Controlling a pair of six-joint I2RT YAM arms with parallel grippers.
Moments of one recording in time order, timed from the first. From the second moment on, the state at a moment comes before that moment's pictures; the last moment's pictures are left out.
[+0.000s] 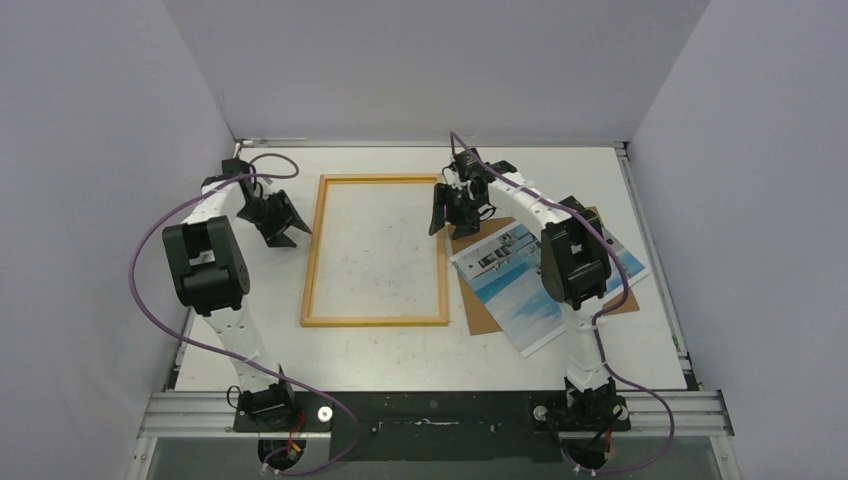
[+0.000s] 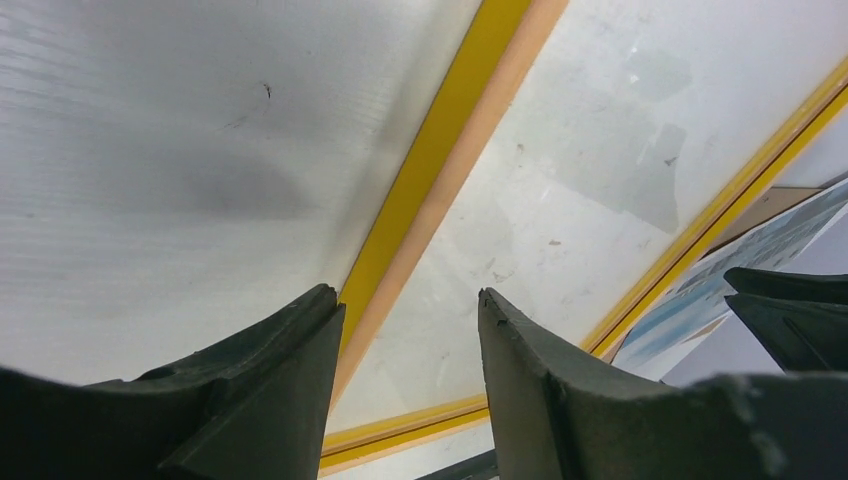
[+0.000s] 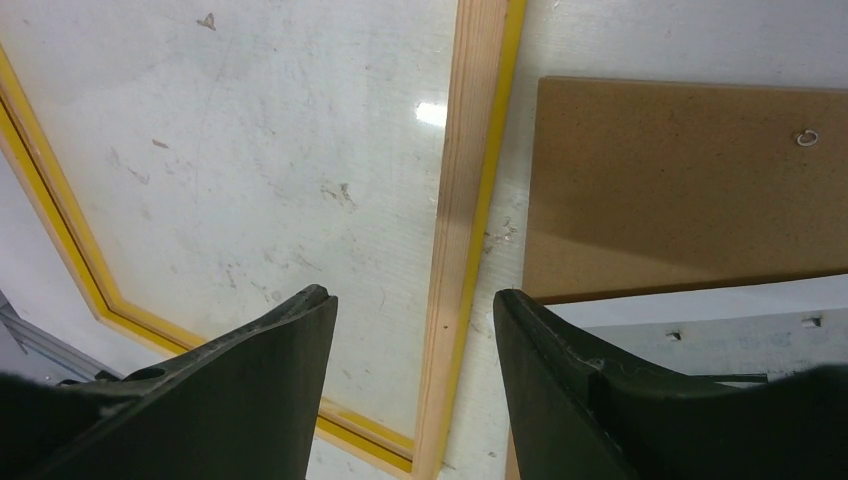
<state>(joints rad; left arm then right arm) 0.22 2.04 1.52 -0.84 0.45 -0.38 0.46 2.17 1.81 -0.79 -0.29 0.49</state>
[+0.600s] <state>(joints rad) 0.31 1.66 1.57 -0.87 0.26 -0.37 0.40 1.95 1.64 -0.89 0.10 0.43</state>
